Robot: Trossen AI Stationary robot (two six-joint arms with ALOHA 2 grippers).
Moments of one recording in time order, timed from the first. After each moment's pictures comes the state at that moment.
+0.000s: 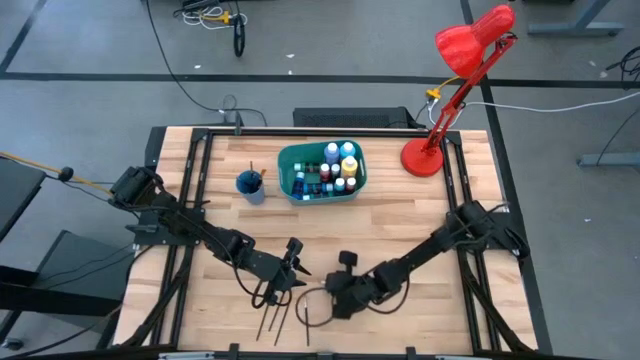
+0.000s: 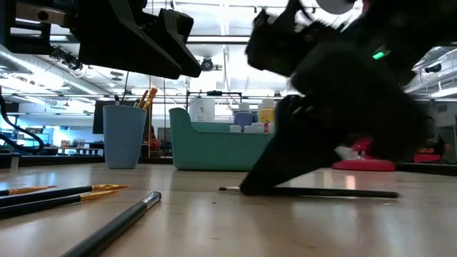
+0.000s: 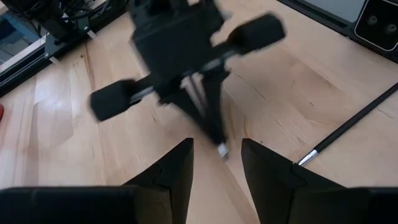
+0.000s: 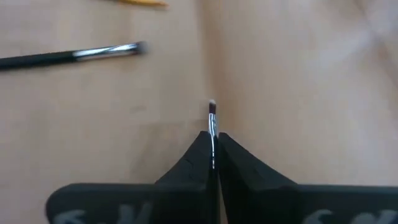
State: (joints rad) left arm -0.48 1.61 0.80 0.23 -0.25 0.27; right arm 0.50 2.11 1.18 -0.07 0.50 0.46
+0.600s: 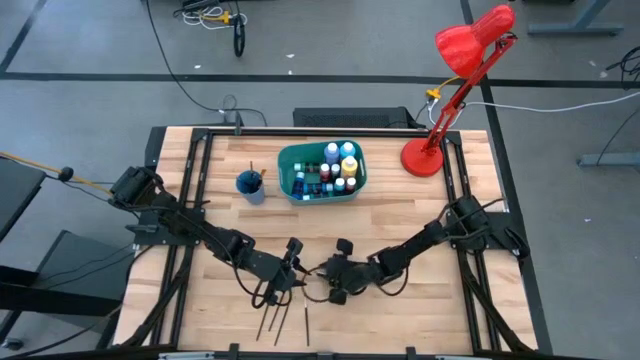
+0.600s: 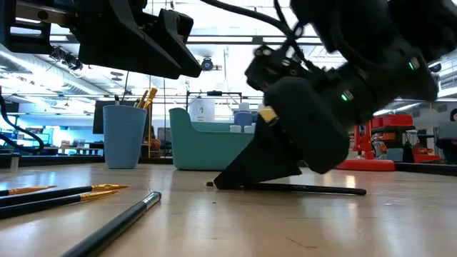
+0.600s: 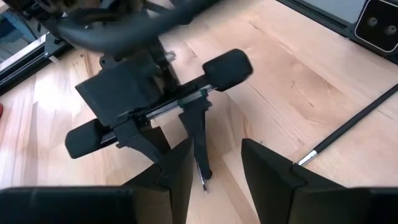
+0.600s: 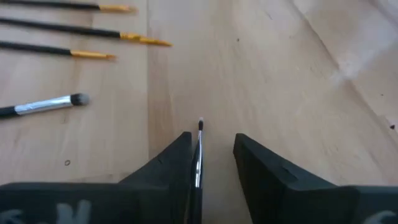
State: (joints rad) left arm -0.48 1.61 0.80 0.23 -0.25 0.27; right arm 0.41 2.12 0.97 0.41 0.47 0.35
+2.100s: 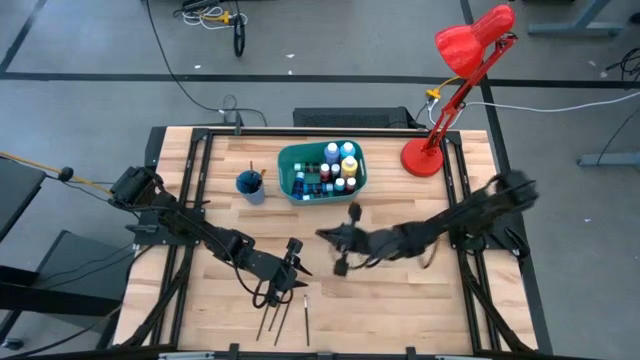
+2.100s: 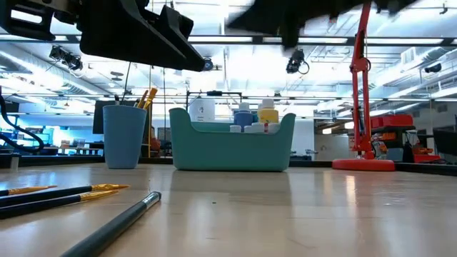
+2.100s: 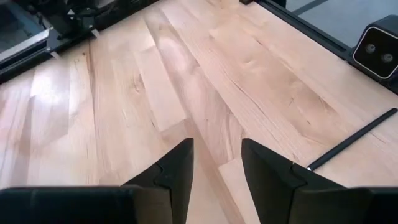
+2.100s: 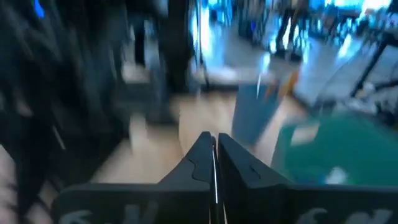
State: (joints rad) left arm -0.48 1.61 0.80 0.26 -0.24 0.19; right arm 0.35 1.70 0.88 0.60 0.61 -0.01
